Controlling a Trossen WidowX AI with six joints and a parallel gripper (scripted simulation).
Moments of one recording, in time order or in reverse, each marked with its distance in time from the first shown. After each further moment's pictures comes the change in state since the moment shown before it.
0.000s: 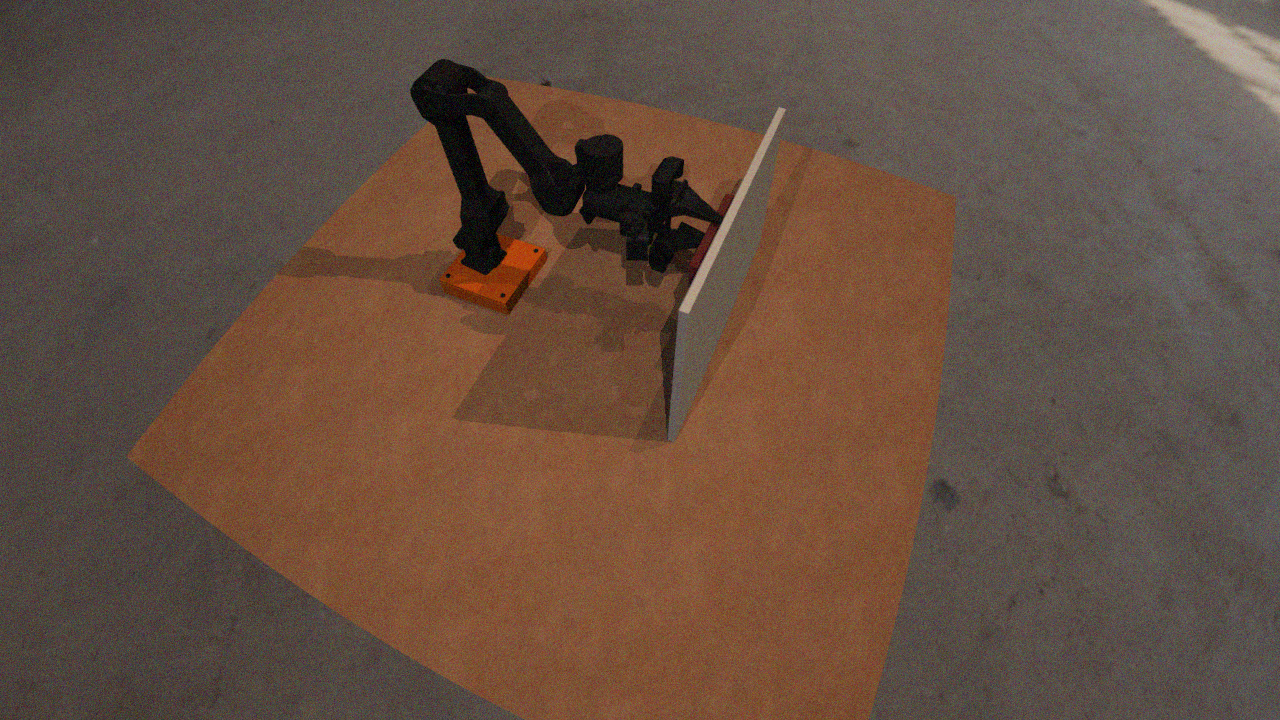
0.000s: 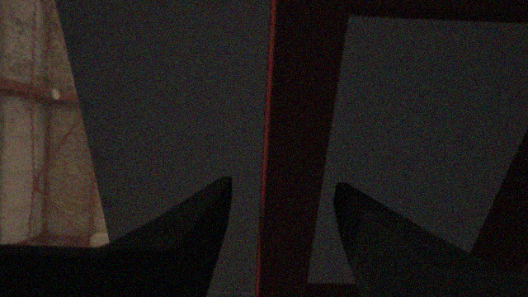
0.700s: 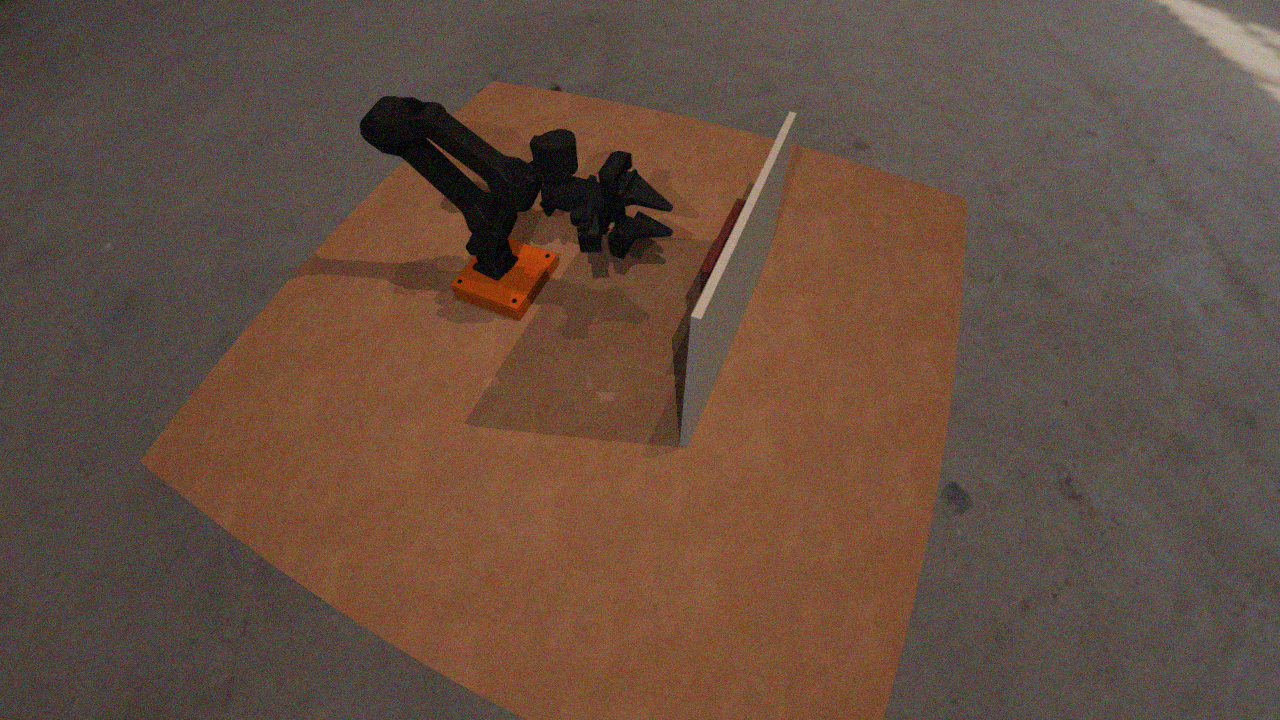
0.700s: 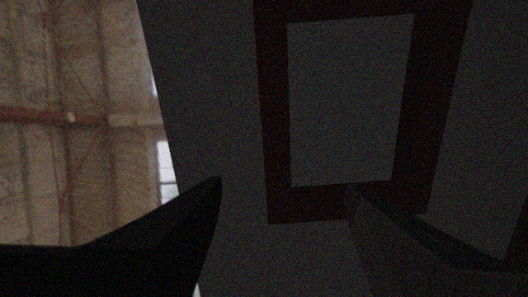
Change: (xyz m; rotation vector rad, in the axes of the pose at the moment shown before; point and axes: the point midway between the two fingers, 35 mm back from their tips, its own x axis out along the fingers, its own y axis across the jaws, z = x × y) arm -0.094 -0.004 -0.001 0.115 0.001 -0.003
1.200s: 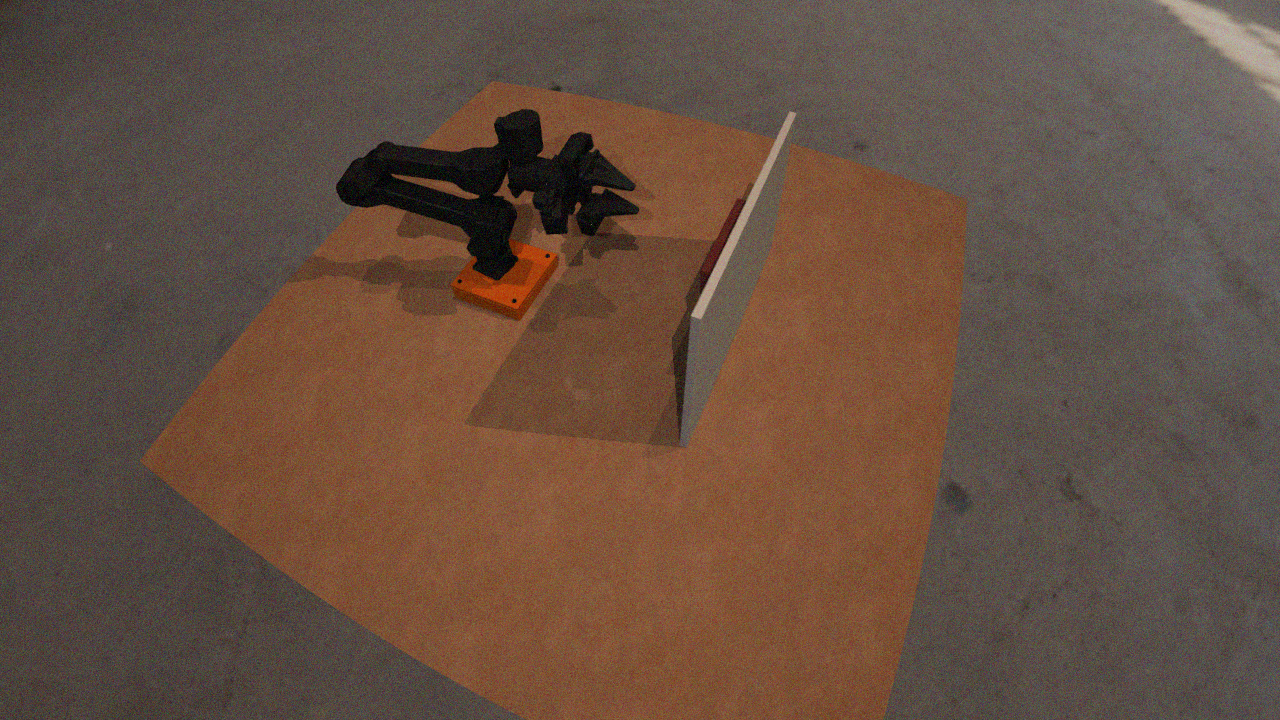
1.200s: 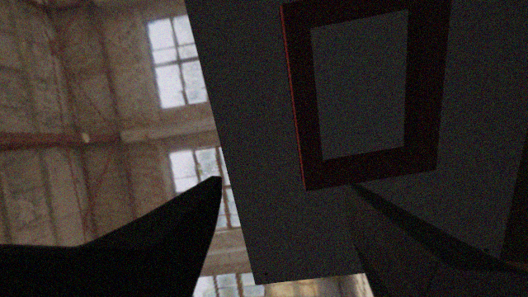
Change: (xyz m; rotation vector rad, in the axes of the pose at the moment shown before) arm -0.055 0.029 0.003 0.108 -0.004 -0.004
